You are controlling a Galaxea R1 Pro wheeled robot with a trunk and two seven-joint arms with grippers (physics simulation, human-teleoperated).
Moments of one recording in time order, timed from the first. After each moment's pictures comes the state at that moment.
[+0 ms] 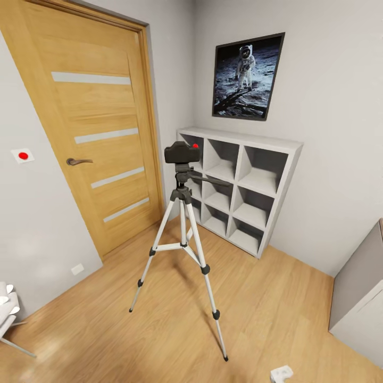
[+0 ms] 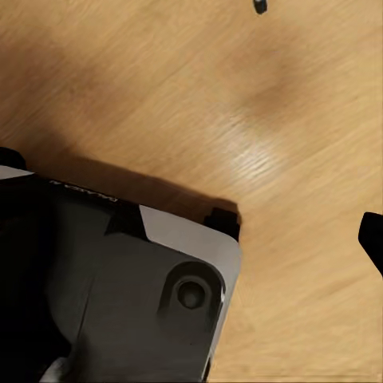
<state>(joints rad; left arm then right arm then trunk) -0.25 0.06 -0.07 0.00 0.56 0.02 0.12 -0.53 -0.12 0.16 0.03 0.05 0.07 0.36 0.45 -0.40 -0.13</state>
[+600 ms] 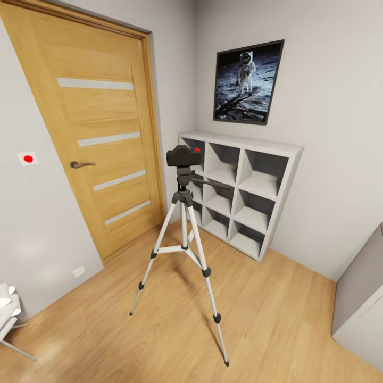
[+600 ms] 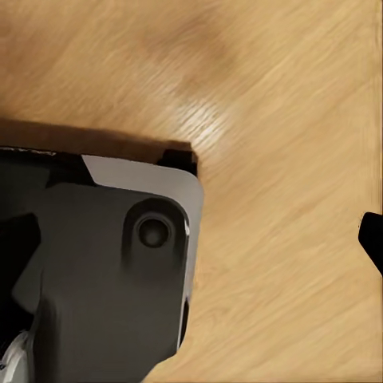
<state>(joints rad) -0.25 0.06 -0.07 0.00 0.56 0.02 0.12 -0.40 -0.11 0.07 0.04 0.05 0.08 0.14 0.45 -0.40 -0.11</state>
